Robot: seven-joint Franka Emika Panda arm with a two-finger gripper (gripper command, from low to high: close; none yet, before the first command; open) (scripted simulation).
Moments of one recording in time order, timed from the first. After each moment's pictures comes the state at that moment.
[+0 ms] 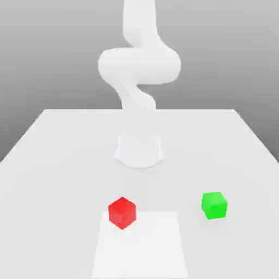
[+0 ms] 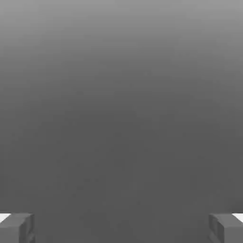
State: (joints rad) arm -0.02 -0.74 0.01 -2.36 0.01 2.35 0.85
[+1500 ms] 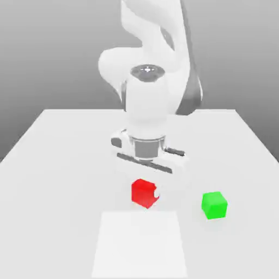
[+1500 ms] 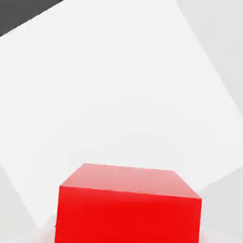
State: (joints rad) arm 0.07 -0.16 0.20 -2.90 0.09 2.74 1.23
